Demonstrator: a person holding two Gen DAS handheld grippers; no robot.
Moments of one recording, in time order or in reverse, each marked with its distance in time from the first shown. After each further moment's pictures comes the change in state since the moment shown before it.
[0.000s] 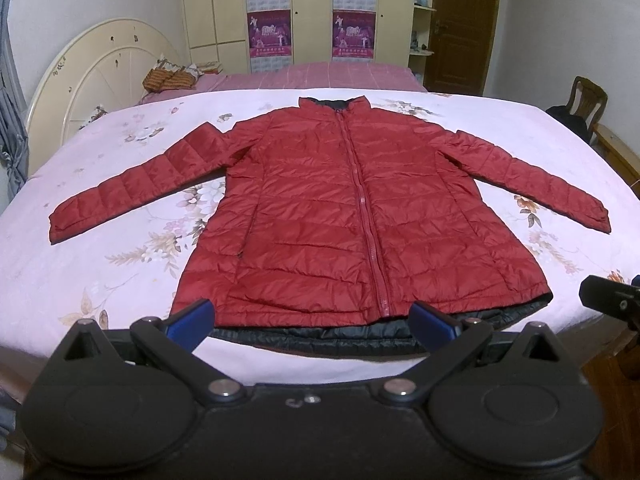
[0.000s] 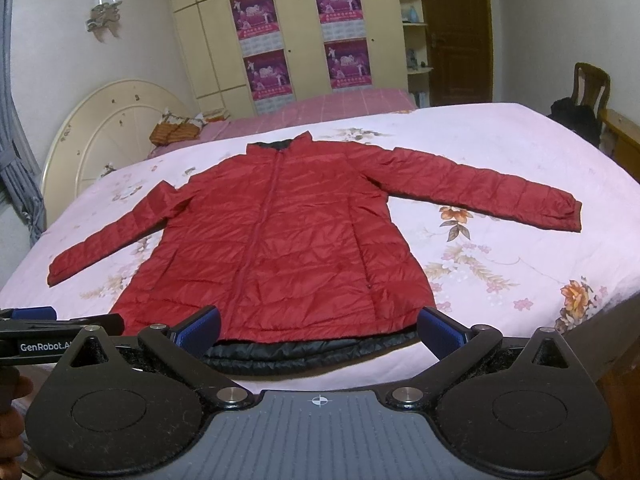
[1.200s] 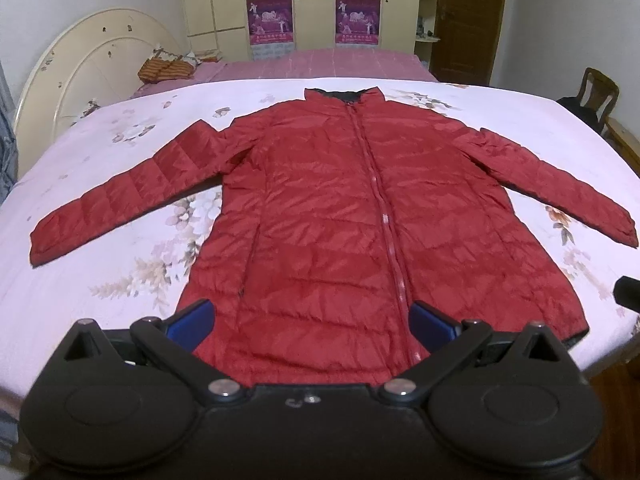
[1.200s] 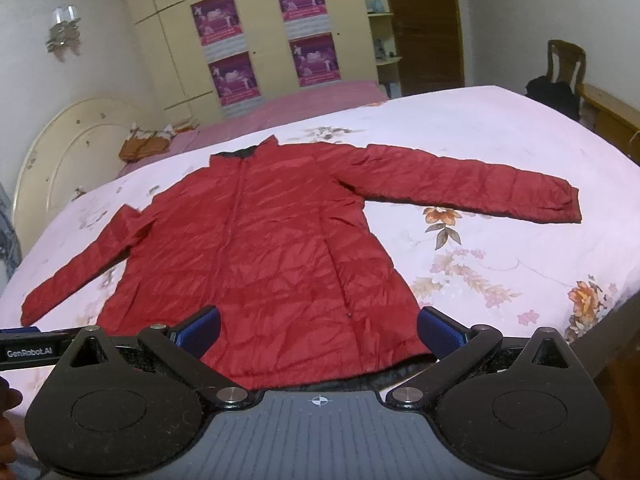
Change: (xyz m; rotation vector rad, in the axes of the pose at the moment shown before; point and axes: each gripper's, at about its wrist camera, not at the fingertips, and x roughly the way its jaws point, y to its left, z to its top) left arm 0.078 0.014 0.056 0.002 0.057 0.005; right arm 0.065 -0.031 0.040 0.111 0.009 -0.063
